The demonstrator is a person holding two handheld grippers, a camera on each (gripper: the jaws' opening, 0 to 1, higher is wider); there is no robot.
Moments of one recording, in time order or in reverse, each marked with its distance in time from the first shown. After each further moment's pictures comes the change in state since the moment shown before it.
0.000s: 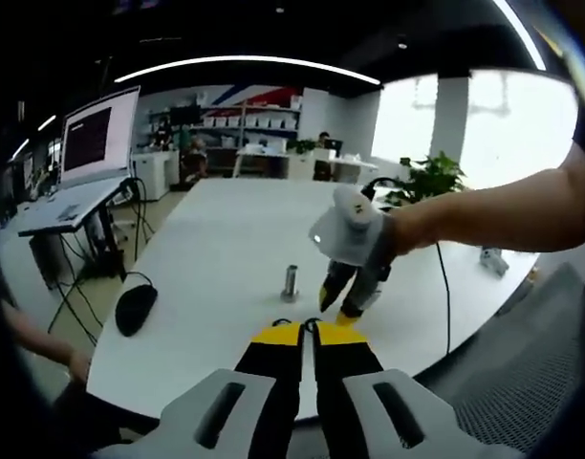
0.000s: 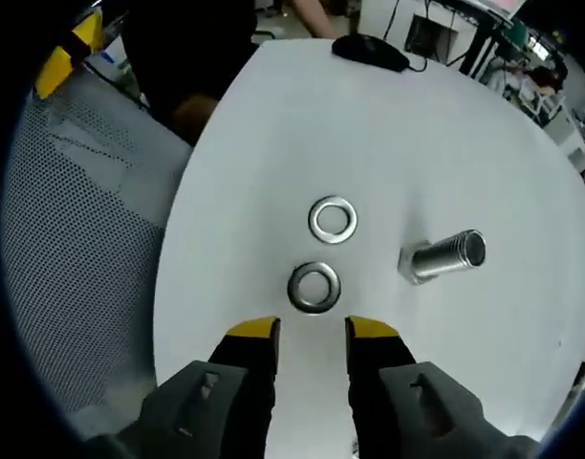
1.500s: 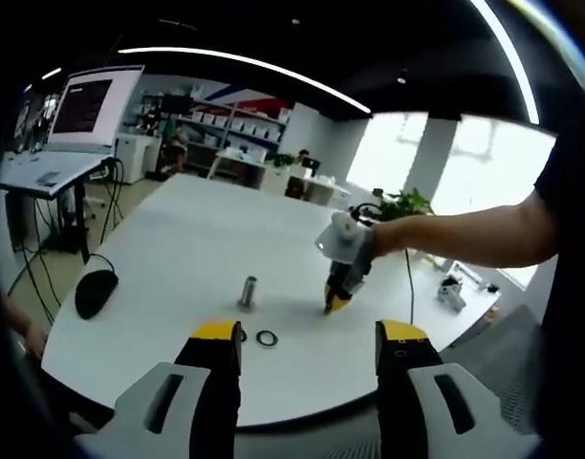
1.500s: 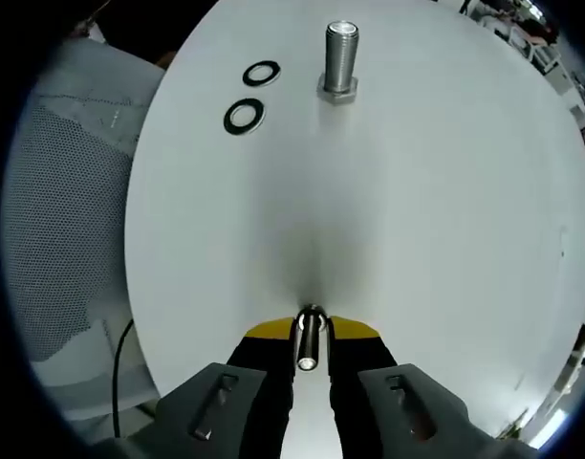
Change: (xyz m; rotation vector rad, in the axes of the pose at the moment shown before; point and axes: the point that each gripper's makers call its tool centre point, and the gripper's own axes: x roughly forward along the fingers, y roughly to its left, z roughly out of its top) left arm -0.009 -0.028 0.014 -0.157 -0.066 -0.166; right arm -0.043 -0.042 -0.132 0.073 0.245 0.012
